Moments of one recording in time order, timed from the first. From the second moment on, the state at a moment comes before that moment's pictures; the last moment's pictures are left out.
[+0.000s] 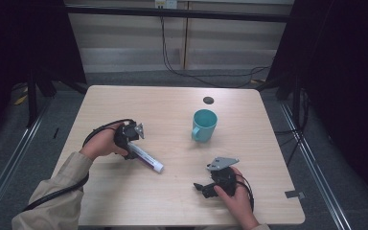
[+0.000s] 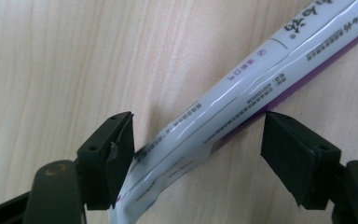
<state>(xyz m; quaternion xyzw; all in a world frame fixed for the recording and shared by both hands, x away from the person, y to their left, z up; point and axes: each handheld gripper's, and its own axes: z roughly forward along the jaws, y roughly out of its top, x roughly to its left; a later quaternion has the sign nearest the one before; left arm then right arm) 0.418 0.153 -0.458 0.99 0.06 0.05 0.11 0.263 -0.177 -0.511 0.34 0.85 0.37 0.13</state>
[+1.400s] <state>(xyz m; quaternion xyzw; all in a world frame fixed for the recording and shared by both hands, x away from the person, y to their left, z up) 0.403 0.147 -0.461 0.98 0.12 -0.02 0.13 0.263 -0.177 -0.510 0.34 0.85 0.37 0.13</state>
